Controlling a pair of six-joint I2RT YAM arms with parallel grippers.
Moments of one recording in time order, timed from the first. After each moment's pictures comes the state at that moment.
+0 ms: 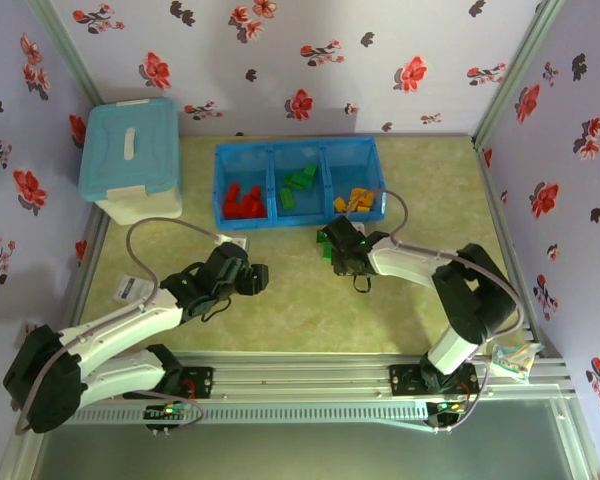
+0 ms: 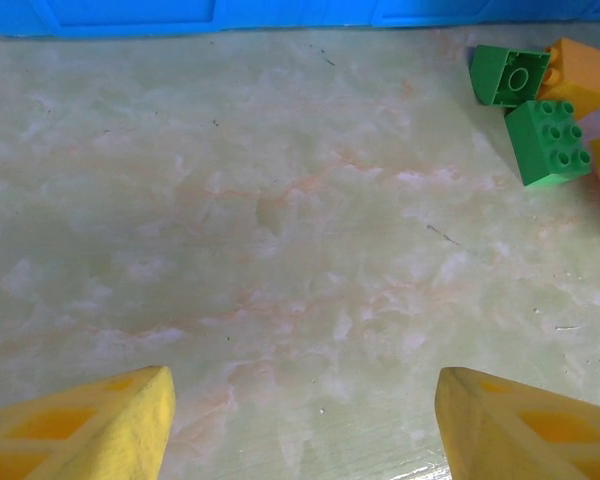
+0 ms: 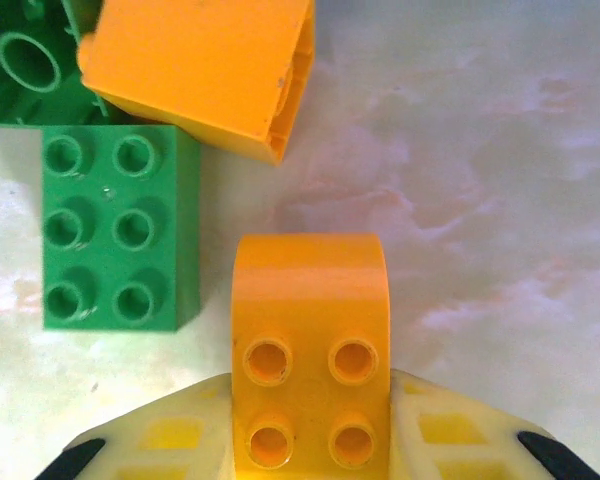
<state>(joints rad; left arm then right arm) -0.81 1.07 0.59 -0.33 -0.21 -0.59 0.70 1.61 0.90 -0.48 0.23 0.64</state>
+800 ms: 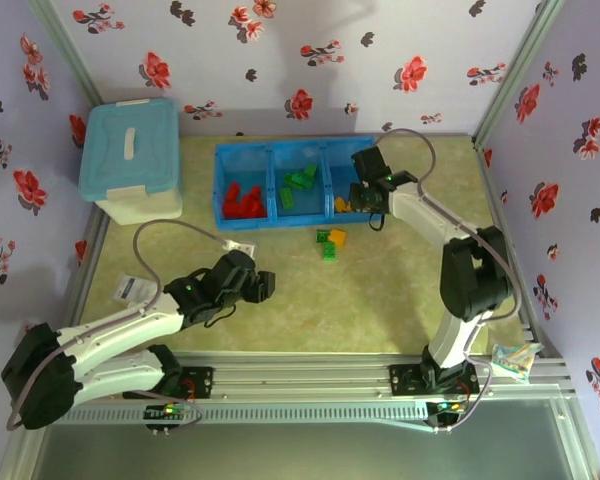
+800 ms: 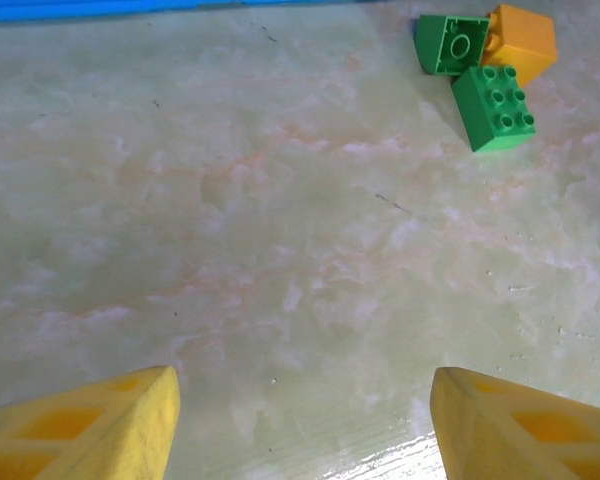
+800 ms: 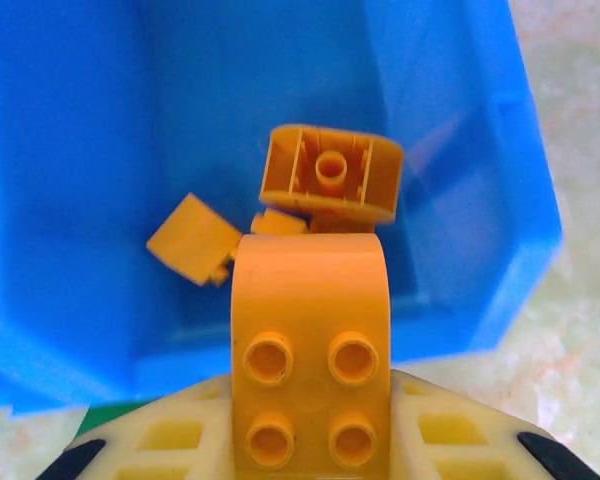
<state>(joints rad) -0.92 1.06 0.59 -0.34 -0.24 -0.62 0.41 1.80 1.42 -0.66 0.16 0.43</state>
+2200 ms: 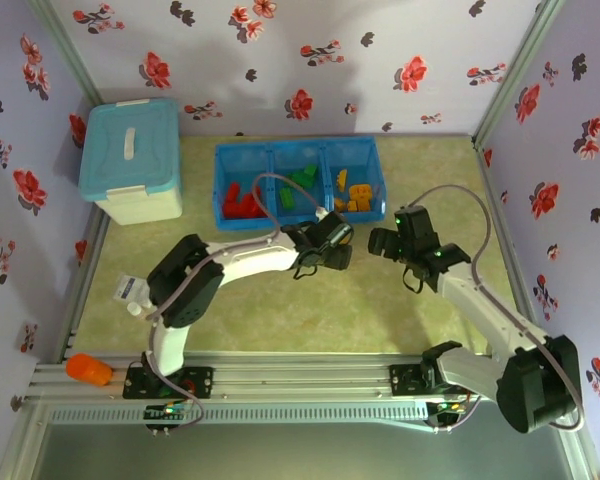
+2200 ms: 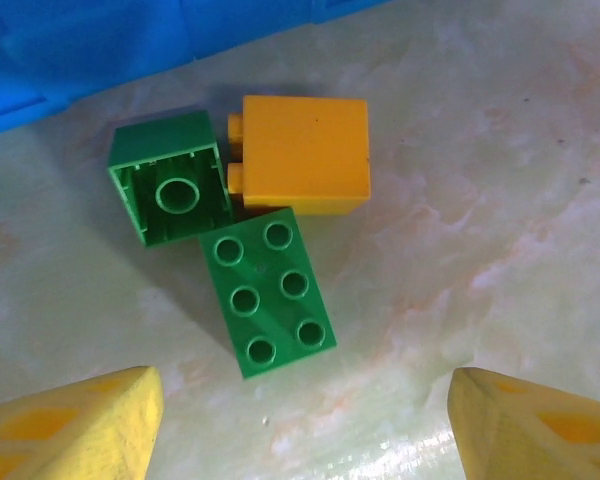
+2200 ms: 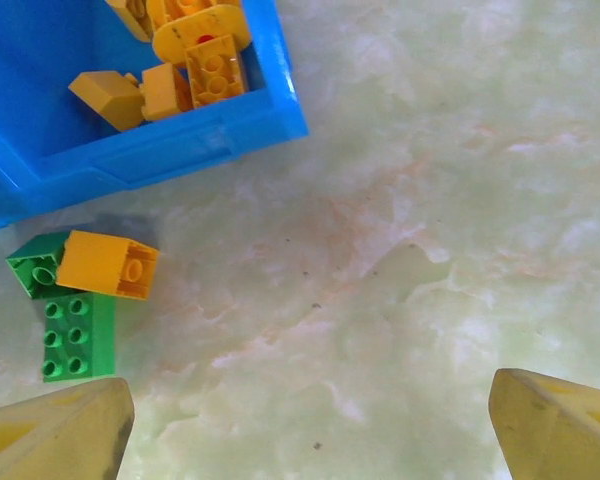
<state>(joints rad) -1.01 2.00 1.44 -0.46 -0.23 -0.59 0.37 1.07 0.73 -0.52 0.16 0.49</state>
